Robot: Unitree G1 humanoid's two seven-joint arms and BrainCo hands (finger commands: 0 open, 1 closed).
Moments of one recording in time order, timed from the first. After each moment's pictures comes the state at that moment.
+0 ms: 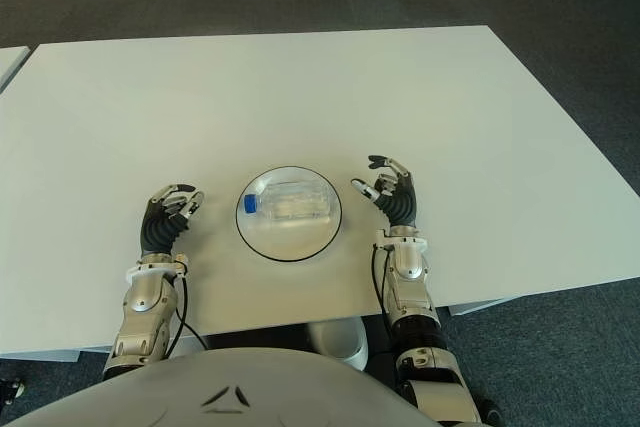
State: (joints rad) left arm 0.28 -0.02 0.07 0.14 0.05 -0.28 0.13; right arm -0.01 -0.11 -0.07 0.51 0.00 -0.54 -0.08
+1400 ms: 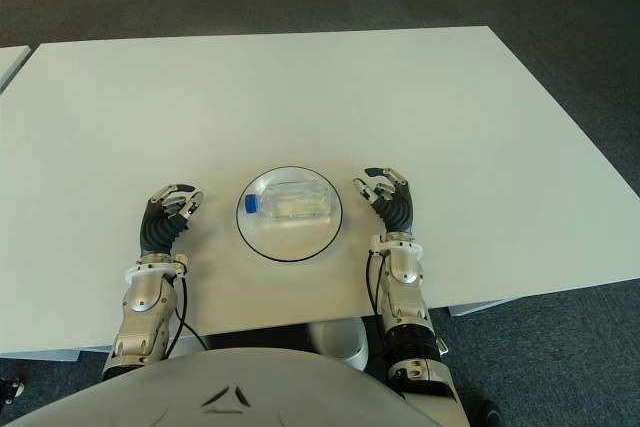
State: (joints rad) left arm 0.28 -0.02 0.07 0.14 0.05 -0.28 0.13; right arm 0.02 -0.06 -0.09 0.42 0.00 -0.42 -0.08
